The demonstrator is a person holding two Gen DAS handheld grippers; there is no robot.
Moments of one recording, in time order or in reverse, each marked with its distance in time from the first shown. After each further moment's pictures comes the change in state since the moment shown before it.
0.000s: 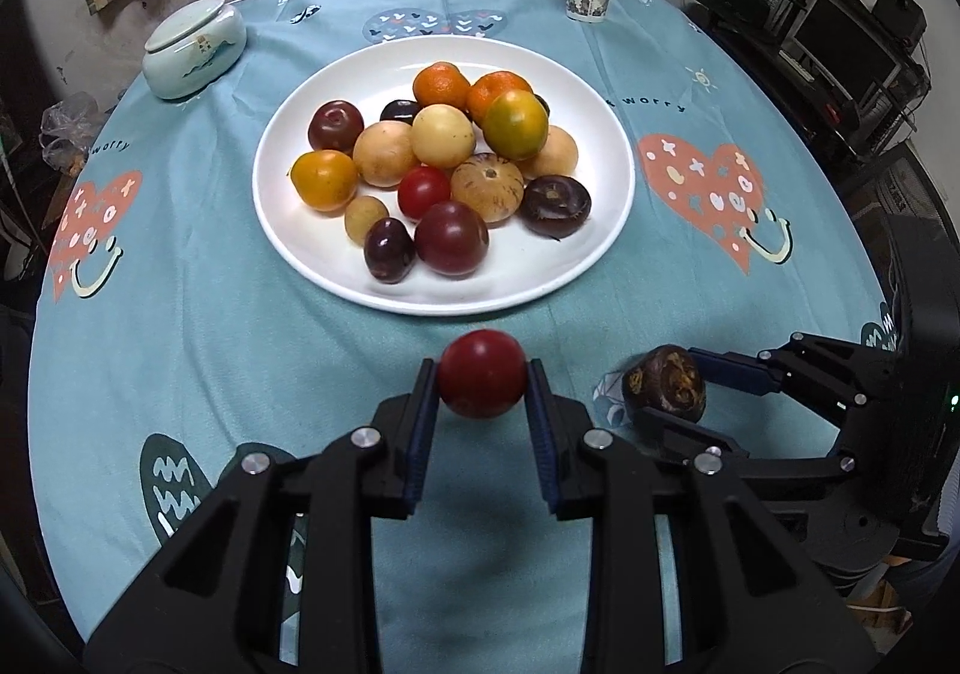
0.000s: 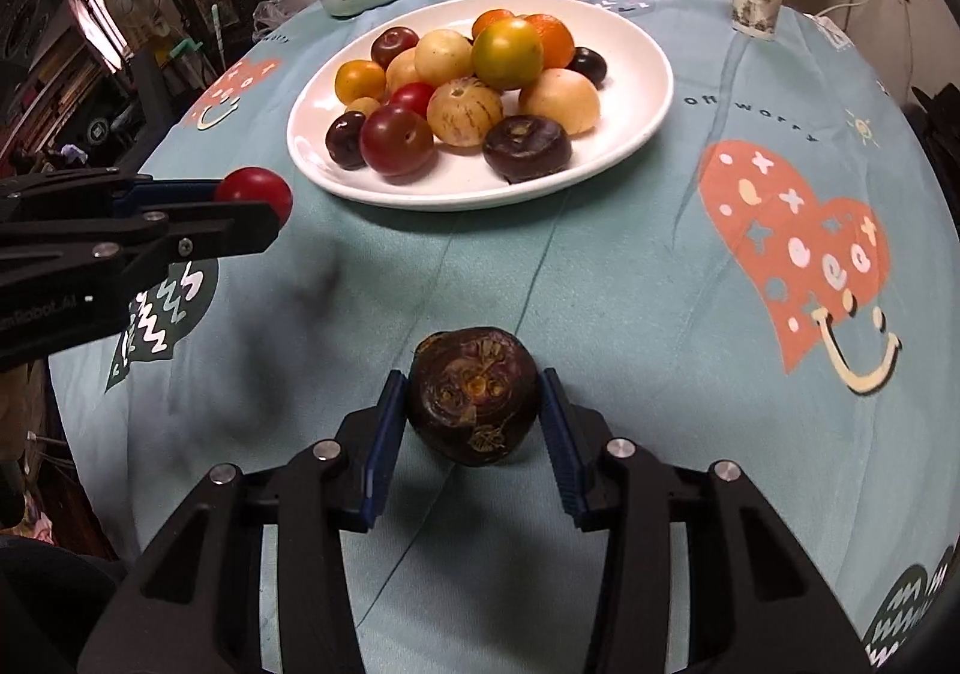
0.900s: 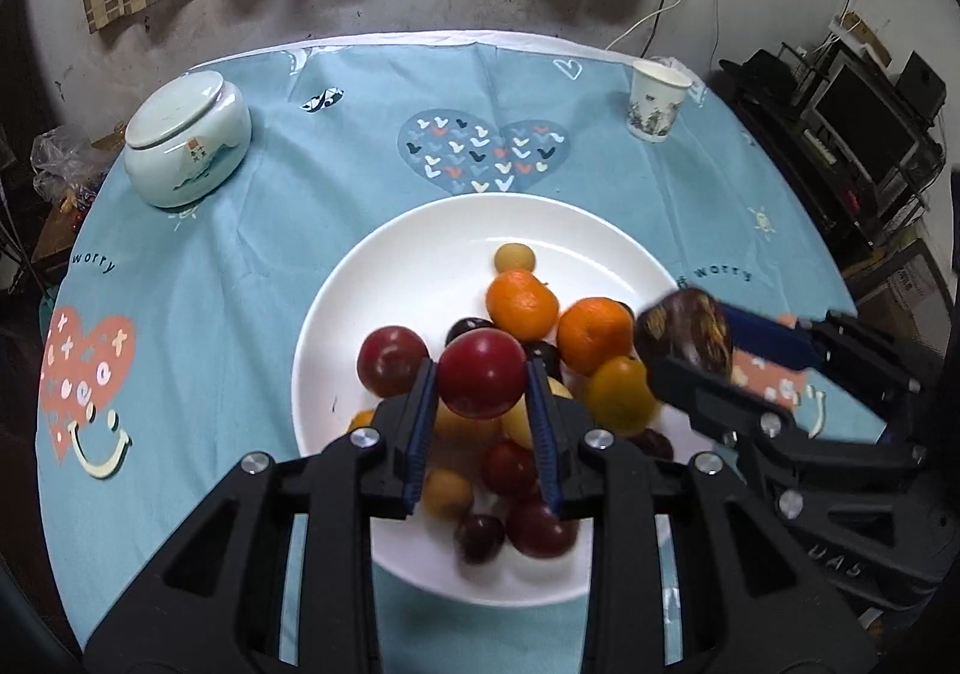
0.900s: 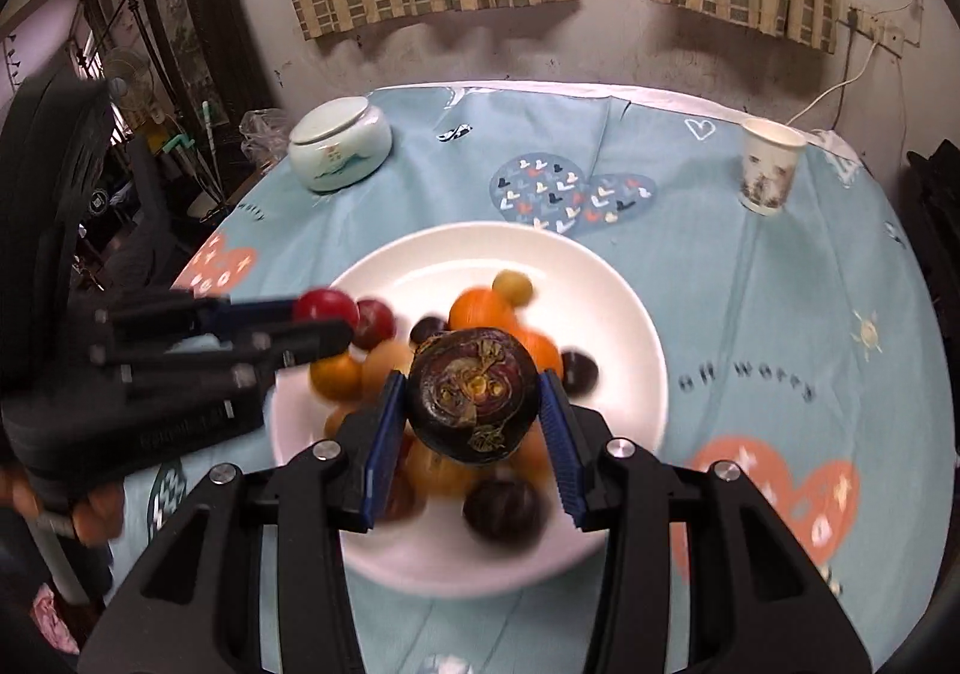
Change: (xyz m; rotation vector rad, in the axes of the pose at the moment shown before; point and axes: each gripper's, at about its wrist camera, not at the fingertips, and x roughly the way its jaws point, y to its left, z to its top) left arm 0.036 0.059 0.135 -0.054 -0.087 -0.009; right arm -0.004 -0.013 0.168 0.033 -0.207 -0.001
